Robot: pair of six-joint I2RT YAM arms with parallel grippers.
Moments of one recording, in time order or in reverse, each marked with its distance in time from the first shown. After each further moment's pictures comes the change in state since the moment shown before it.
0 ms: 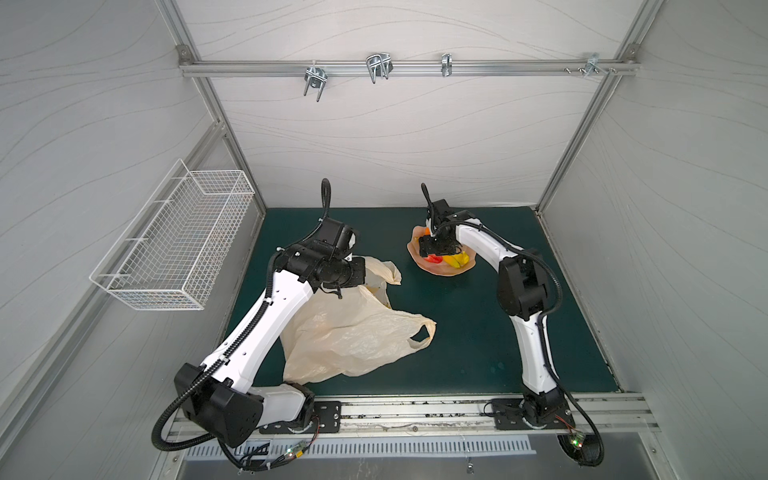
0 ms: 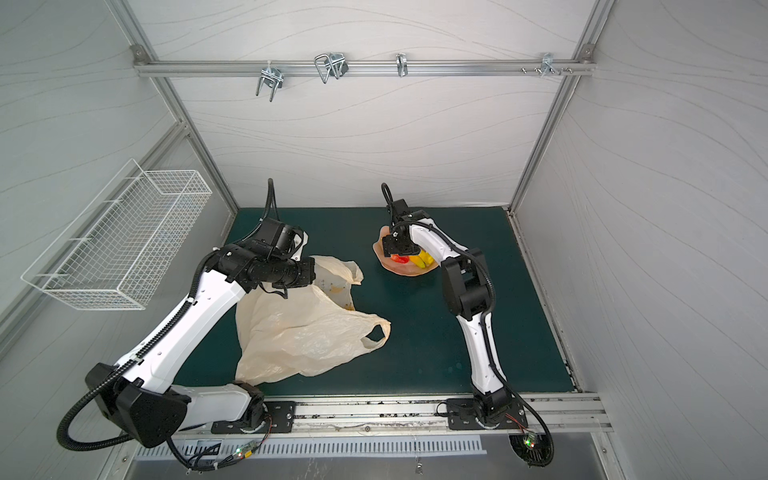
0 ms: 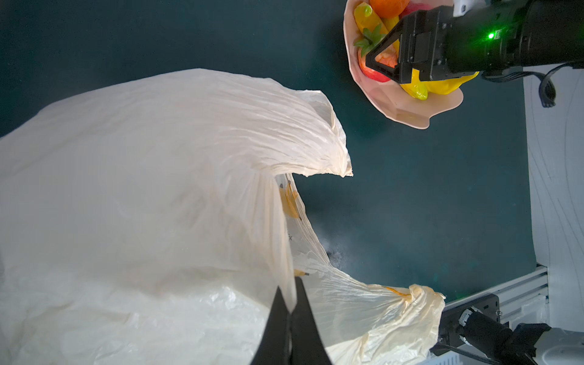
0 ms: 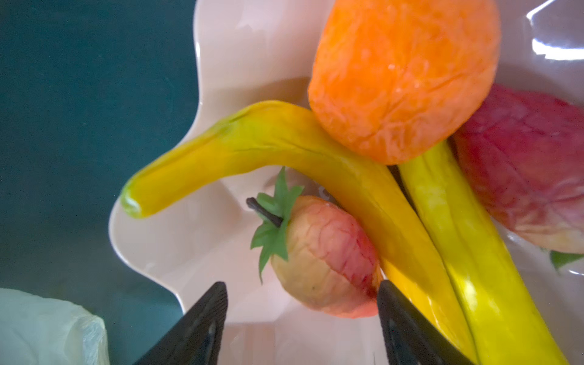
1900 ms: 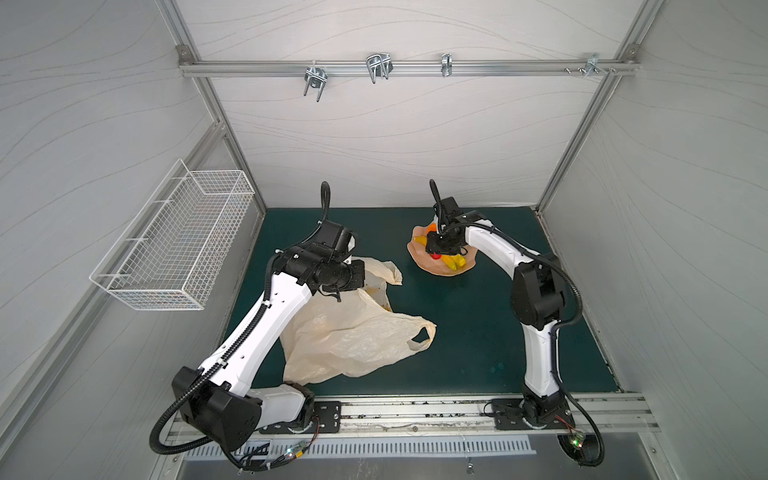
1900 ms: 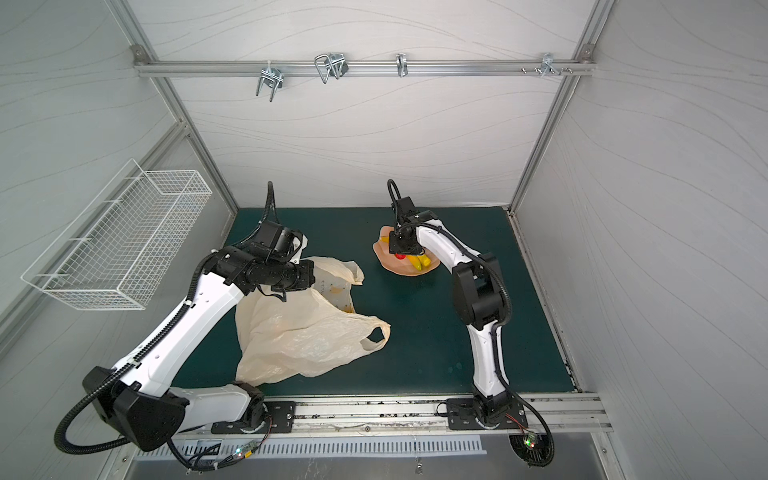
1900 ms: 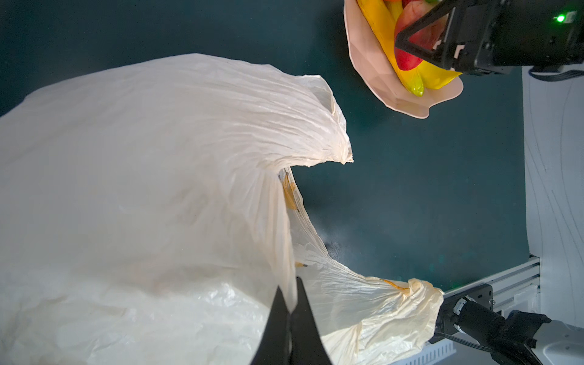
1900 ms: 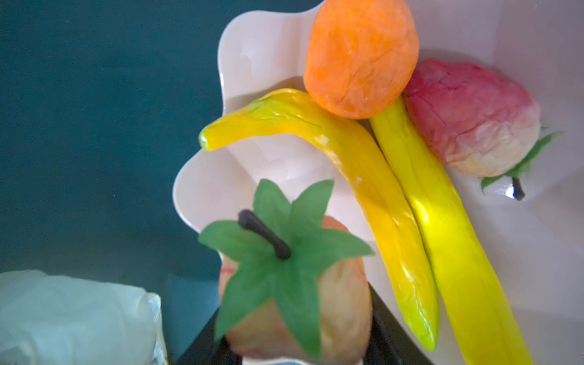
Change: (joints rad) left arm 0.000 -0.013 -0.015 -0.015 0.023 -0.010; right arm 0.002 -0.196 -0.170 0.067 -0.009 0.143
